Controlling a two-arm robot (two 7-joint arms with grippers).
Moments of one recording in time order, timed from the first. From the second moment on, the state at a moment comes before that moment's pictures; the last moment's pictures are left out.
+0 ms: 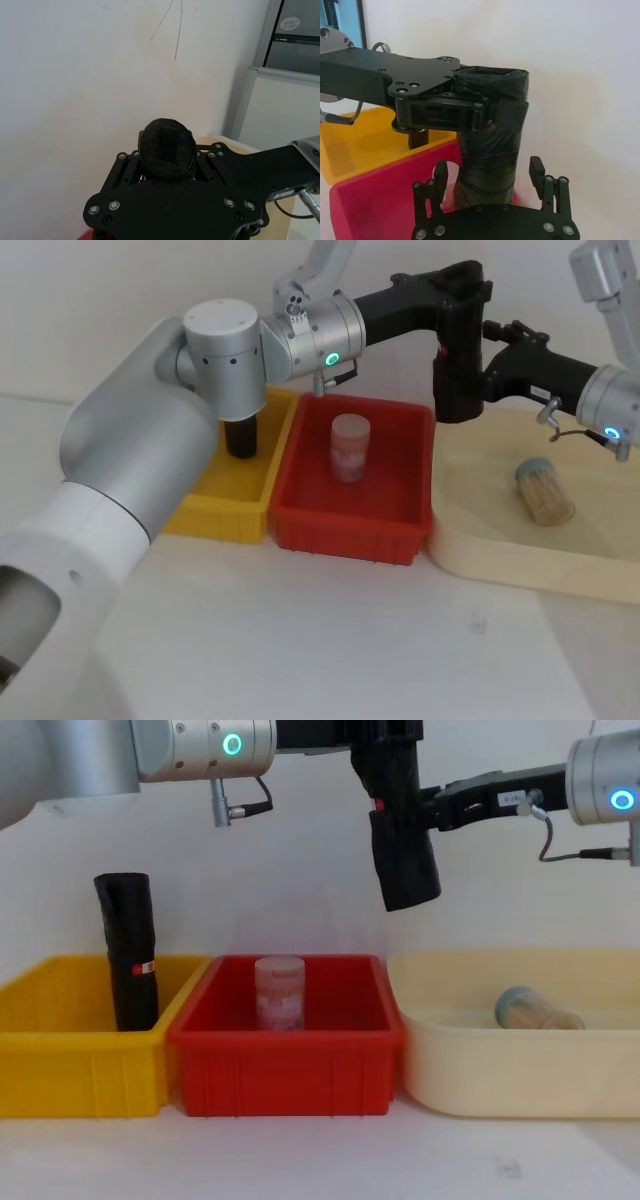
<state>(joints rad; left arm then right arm) -0.93 0.09 0.47 -1.02 -0.49 0.19 -0.60 0.87 0.33 -0.55 -1.10 0.35 0.16 0.63</state>
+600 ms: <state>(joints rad) -0.93 0.09 0.47 -1.02 -0.49 0.19 -0.60 0.93 0.29 -0.59 -1.02 0.33 0.15 0.65</state>
